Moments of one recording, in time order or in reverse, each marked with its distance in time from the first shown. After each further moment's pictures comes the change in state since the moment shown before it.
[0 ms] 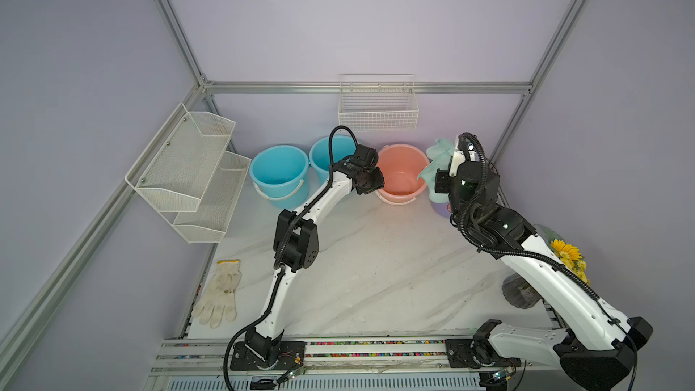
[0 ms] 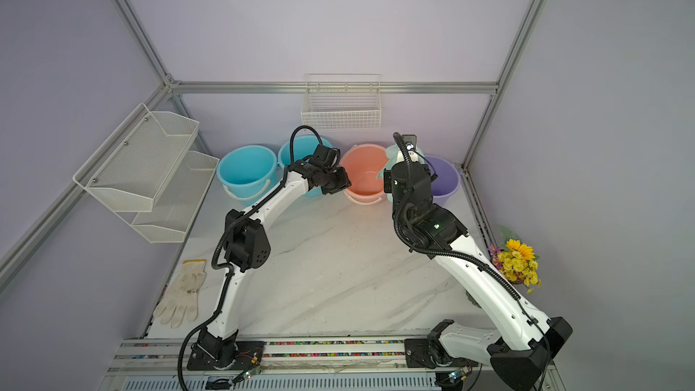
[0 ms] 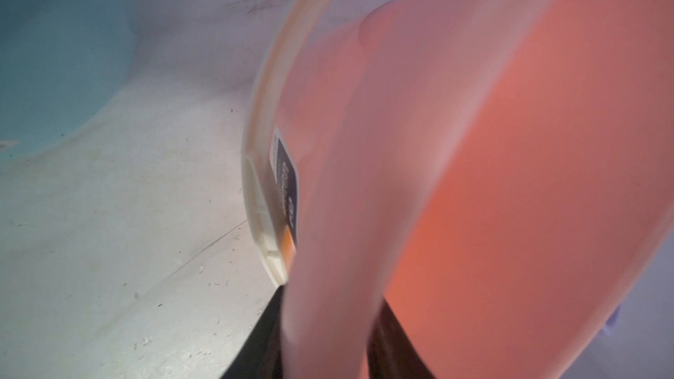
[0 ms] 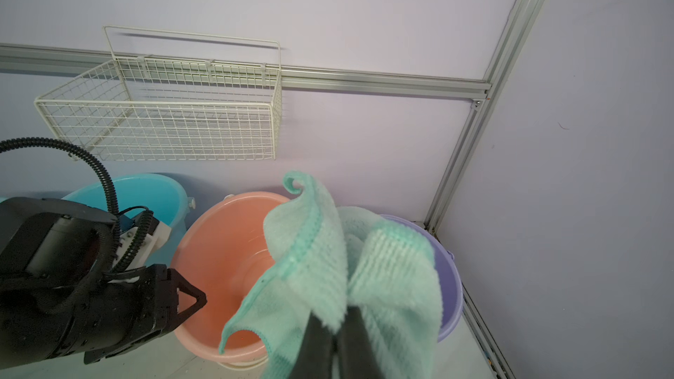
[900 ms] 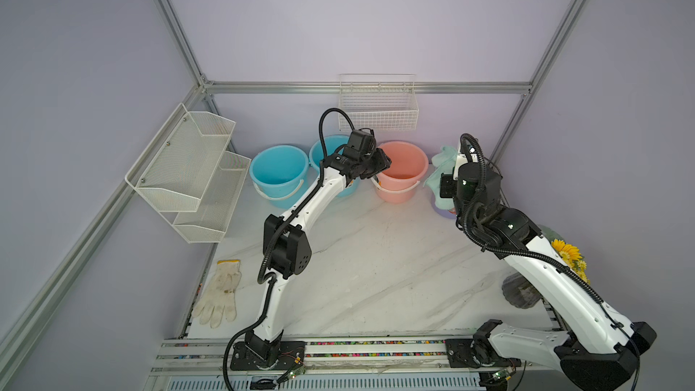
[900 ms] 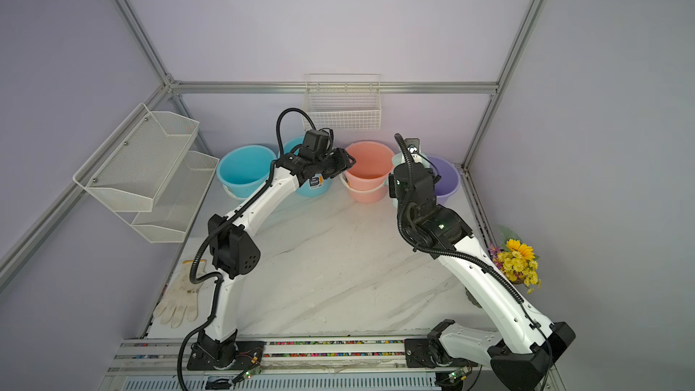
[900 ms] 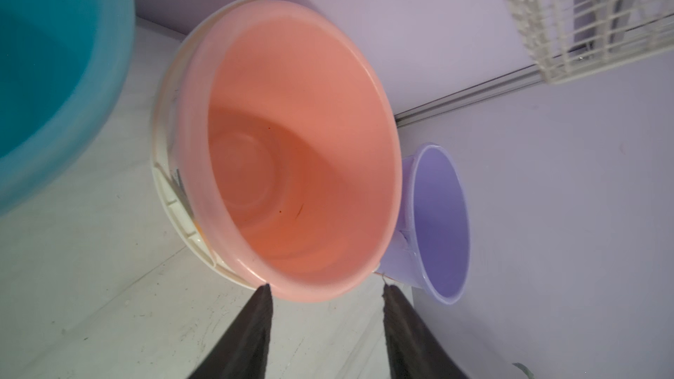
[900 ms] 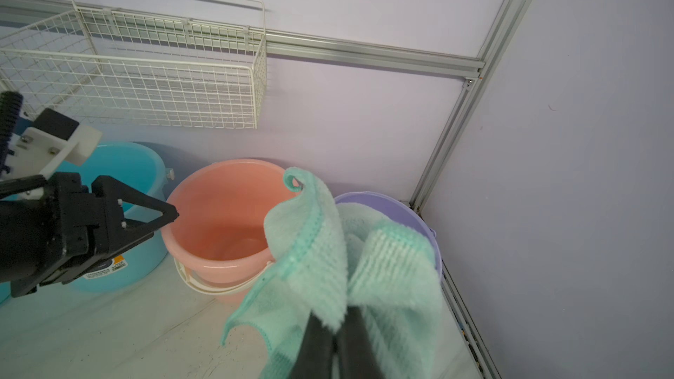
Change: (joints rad) left arm -0.026 -0.164 -0.047 0.161 0.018 -0.068; right arm -0.037 -0.015 0.000 -0.142 -0.037 0.037
